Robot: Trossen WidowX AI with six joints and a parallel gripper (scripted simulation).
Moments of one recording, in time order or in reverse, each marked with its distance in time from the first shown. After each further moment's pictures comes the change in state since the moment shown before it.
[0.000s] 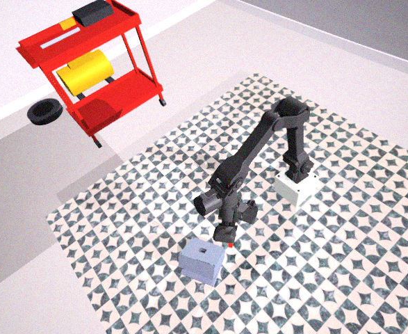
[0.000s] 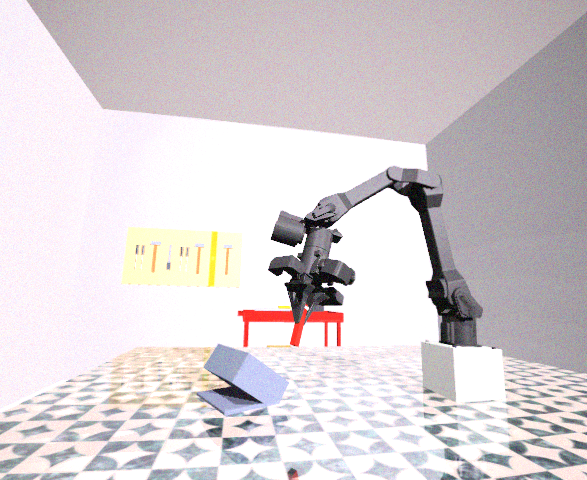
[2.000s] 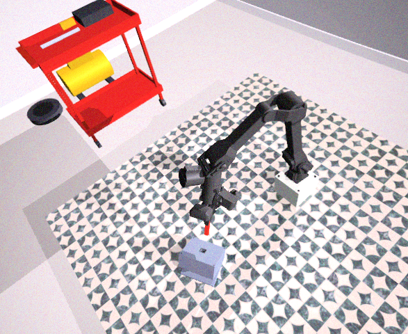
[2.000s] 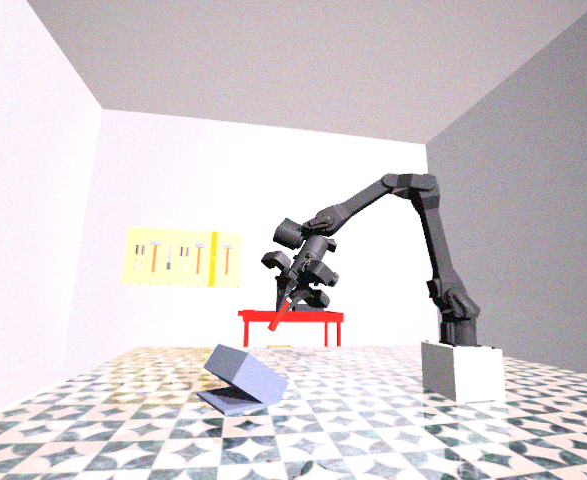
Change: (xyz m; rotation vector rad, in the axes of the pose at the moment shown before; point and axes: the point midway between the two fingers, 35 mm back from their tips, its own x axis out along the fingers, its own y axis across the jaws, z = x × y) arm -0.028 0.027 -0.075 0.140 0.119 -0.196
